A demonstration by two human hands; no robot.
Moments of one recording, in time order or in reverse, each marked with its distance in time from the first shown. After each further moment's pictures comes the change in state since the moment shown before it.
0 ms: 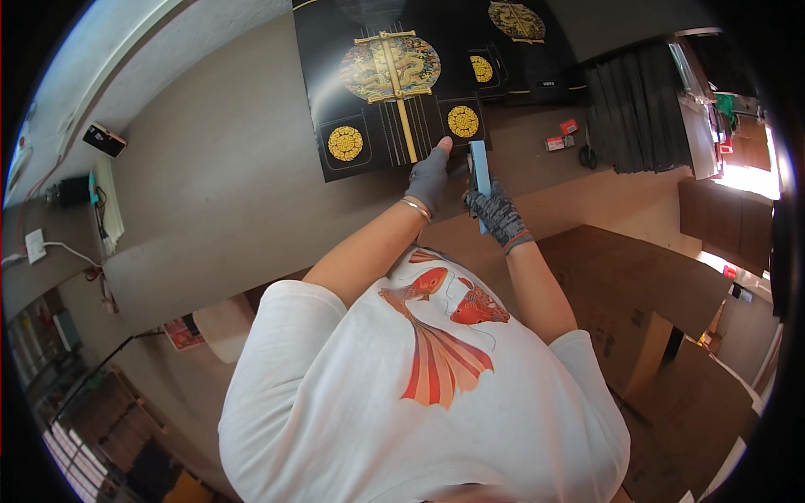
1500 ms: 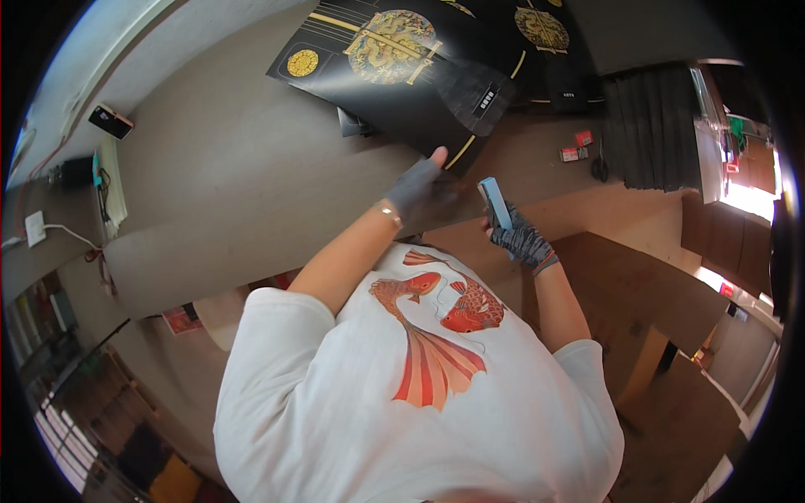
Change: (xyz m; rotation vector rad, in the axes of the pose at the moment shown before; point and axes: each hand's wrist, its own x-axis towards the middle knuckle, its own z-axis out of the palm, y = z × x) left_hand -0.008 0.034 -0.068 0.273 -0.145 -0.150; right_hand -0.030 0.005 -0.028 0.005 -0.312 -0.023
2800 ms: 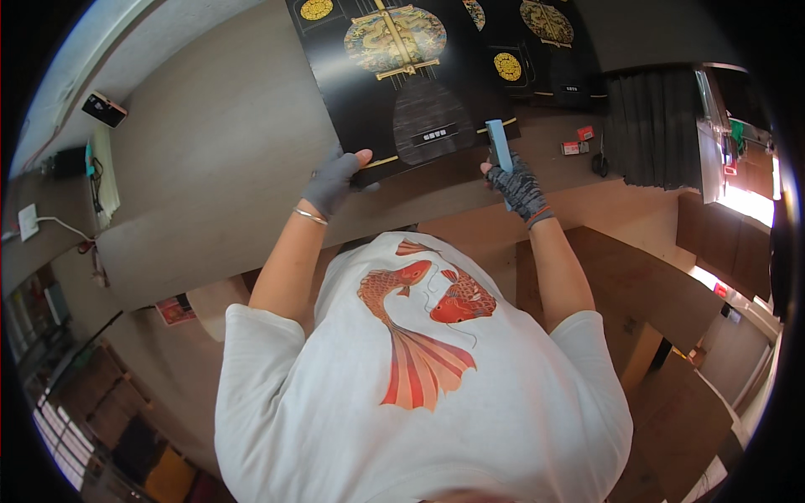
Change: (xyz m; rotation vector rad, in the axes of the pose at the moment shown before) left_hand -0.095 0.063 -0.047 0.225 0.300 0.287; right_hand 0.061 -0.045 -0.004 0.032 0.240 0.003
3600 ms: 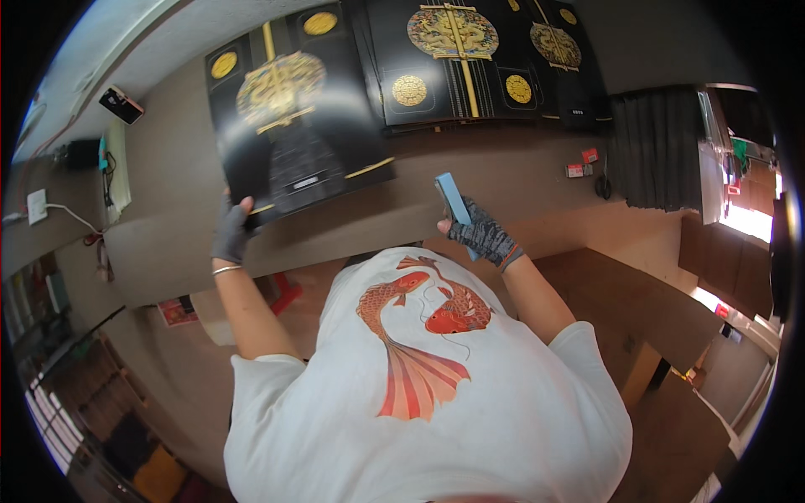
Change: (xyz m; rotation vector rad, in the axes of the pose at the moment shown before) left_hand -0.077 0.029 -0.173 0.212 0.356 0.213; right_hand -0.025 0.016 0.058 -0.251 -0.338 -0.106
